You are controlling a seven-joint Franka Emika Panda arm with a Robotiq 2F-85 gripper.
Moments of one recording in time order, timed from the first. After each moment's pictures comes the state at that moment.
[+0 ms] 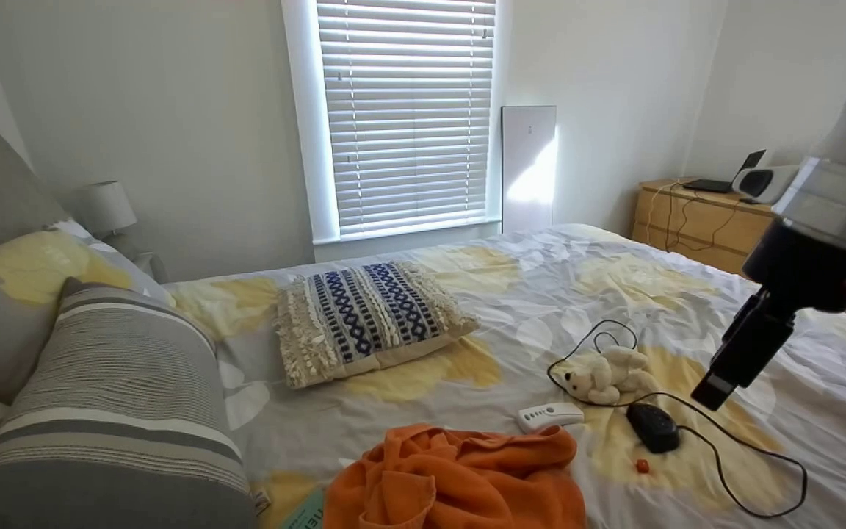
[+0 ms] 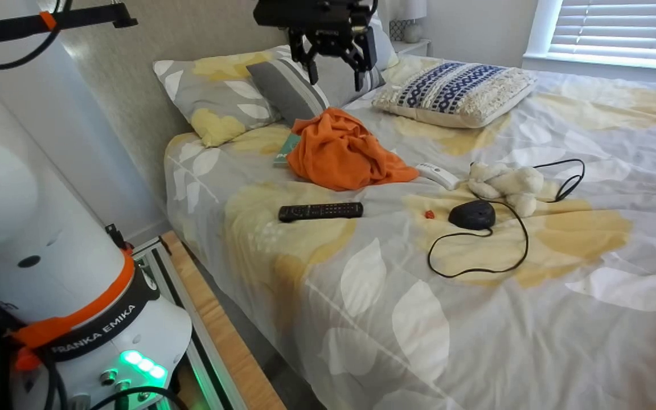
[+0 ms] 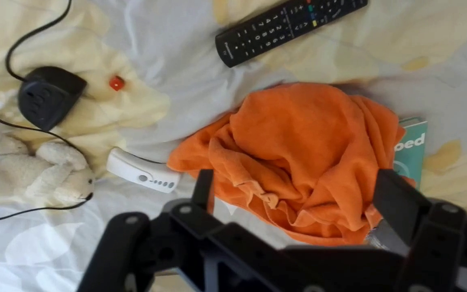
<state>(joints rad) 0.15 -0.29 -0.08 -2.53 0.24 2.42 -0.55</state>
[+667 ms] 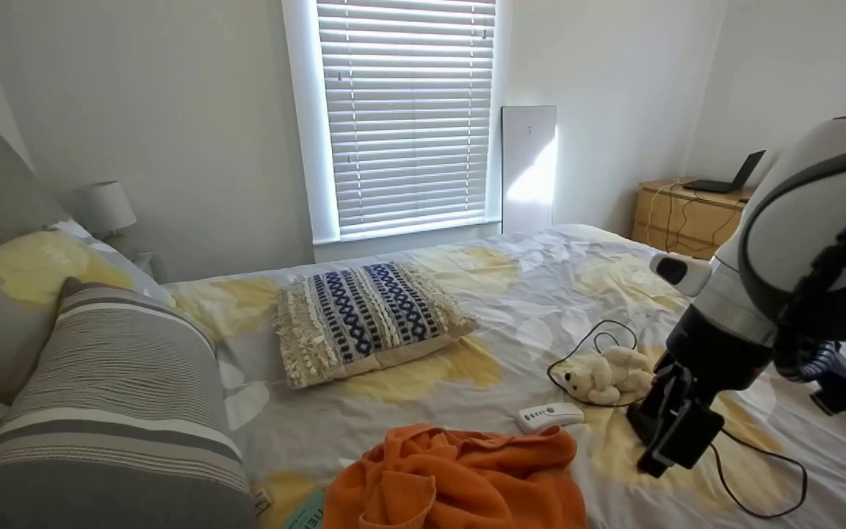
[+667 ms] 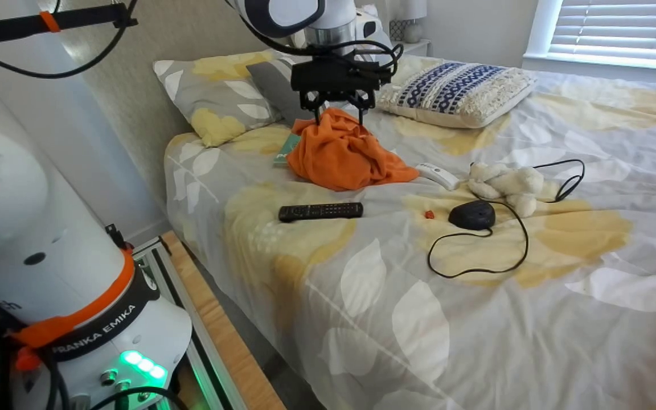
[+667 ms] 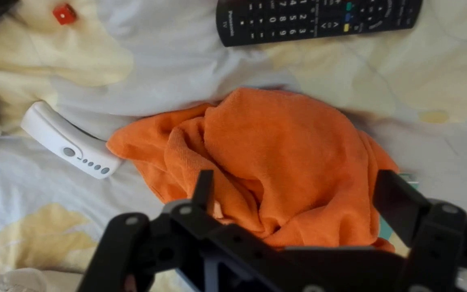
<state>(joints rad) 0.20 -0.02 -0.04 -2.50 0.41 2.64 -0.97</state>
